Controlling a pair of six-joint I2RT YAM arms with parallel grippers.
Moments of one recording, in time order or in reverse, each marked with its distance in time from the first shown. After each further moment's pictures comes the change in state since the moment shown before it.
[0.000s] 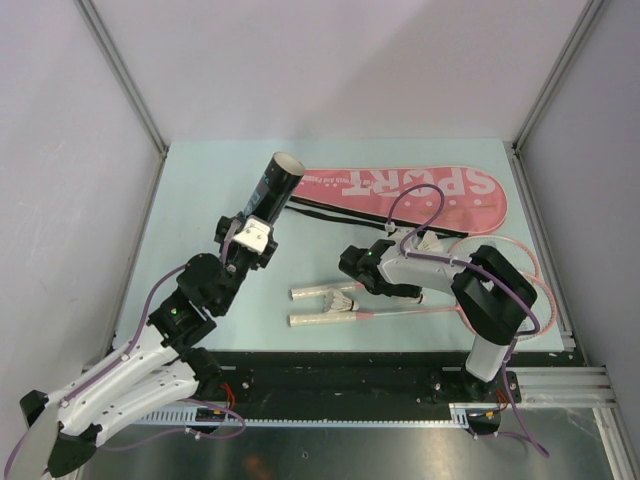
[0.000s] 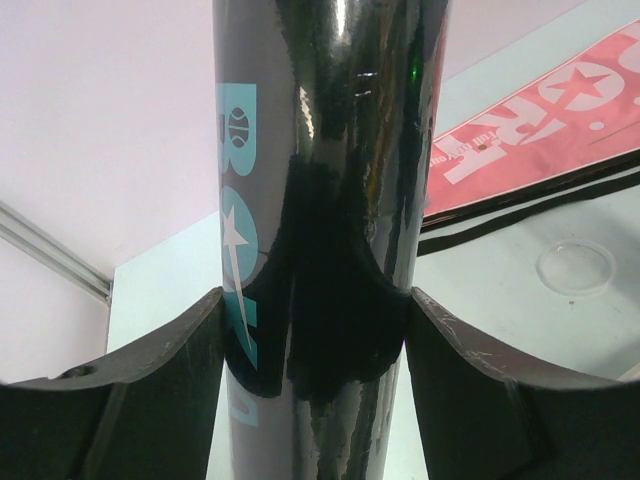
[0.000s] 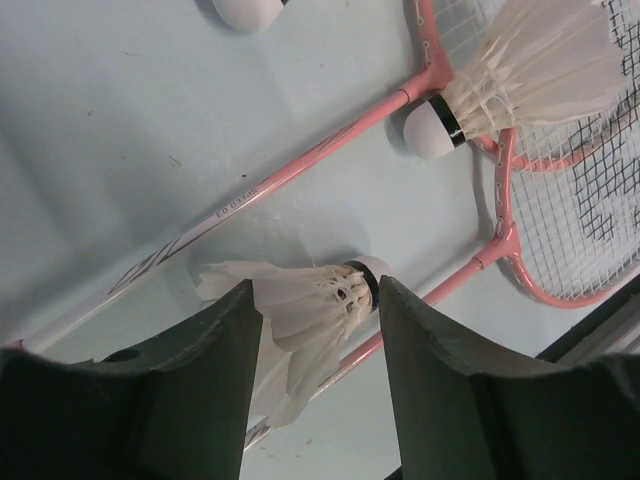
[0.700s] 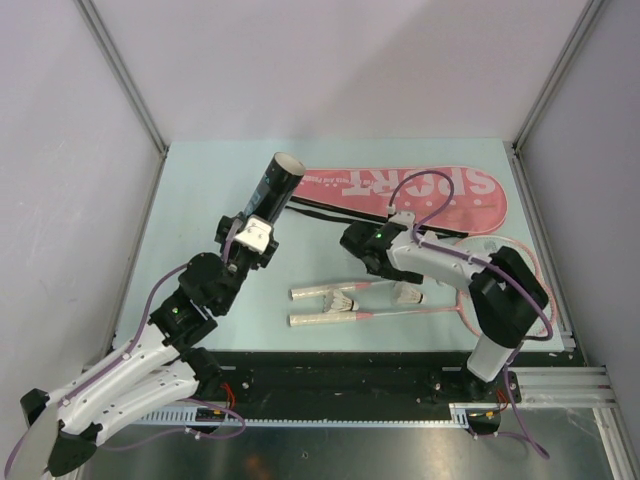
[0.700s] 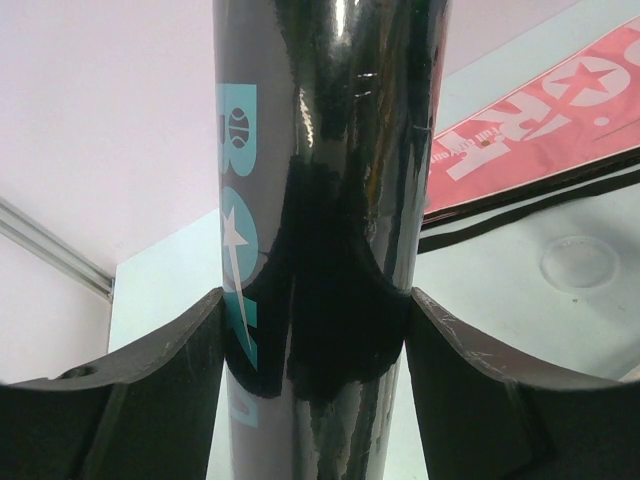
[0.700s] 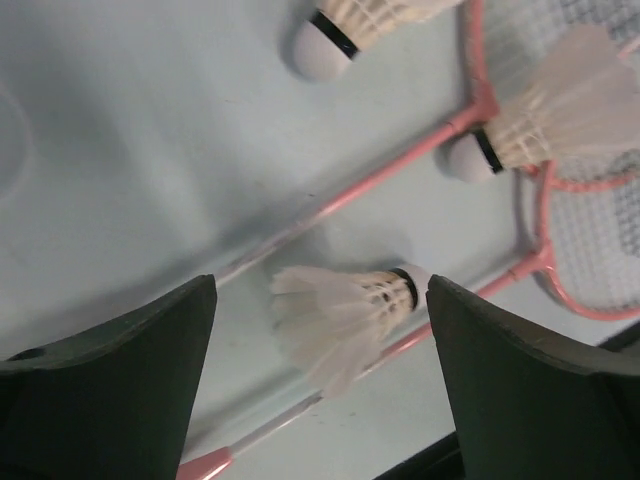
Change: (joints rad) left arm 0.000 0.010 0.000 0.000 -0.008 0.002; right arm -0.074 -0.073 0.109 0.092 -0.125 -0.156
